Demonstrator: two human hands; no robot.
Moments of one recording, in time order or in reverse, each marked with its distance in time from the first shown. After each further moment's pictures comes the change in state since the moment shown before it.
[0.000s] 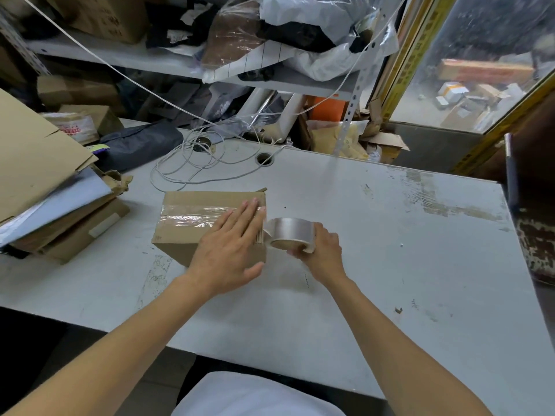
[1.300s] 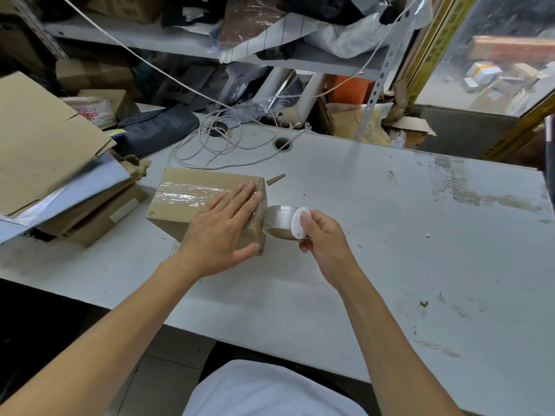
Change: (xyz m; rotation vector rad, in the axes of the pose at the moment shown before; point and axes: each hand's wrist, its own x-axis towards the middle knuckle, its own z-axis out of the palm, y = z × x) left_hand -0.017 -0.046 -0.001 -0.005 0.050 -0.043; right_hand -0.041 -0.084 -0.014 0.887 -0.186 0.029
